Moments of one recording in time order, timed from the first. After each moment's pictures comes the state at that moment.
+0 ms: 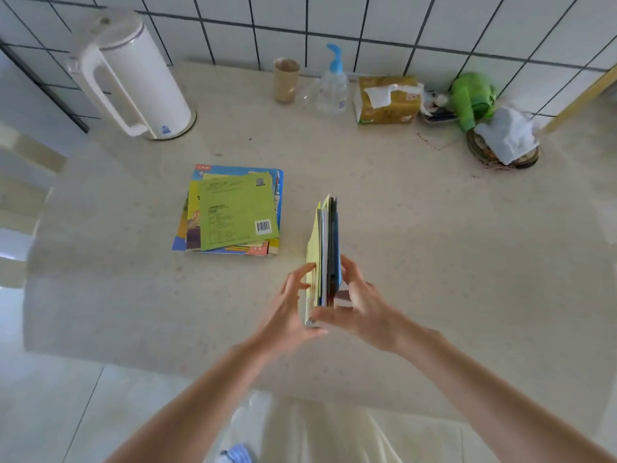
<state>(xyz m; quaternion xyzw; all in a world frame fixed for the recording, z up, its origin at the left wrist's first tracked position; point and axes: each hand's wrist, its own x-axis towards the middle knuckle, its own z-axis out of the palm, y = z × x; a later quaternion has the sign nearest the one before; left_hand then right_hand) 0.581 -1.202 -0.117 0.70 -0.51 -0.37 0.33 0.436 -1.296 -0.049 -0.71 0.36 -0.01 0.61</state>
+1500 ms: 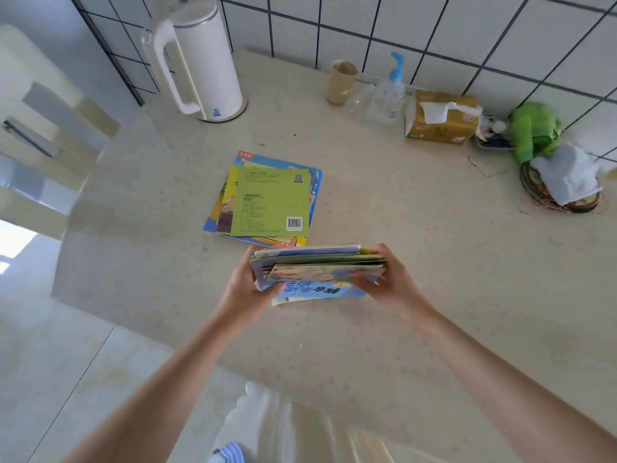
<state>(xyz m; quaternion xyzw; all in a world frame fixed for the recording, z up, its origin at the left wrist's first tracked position) 0.652 -1.181 -0.119 0.75 -0.32 -0.33 0.48 0.448 -1.360 -0.105 -0.74 0.33 -0.12 0.58</state>
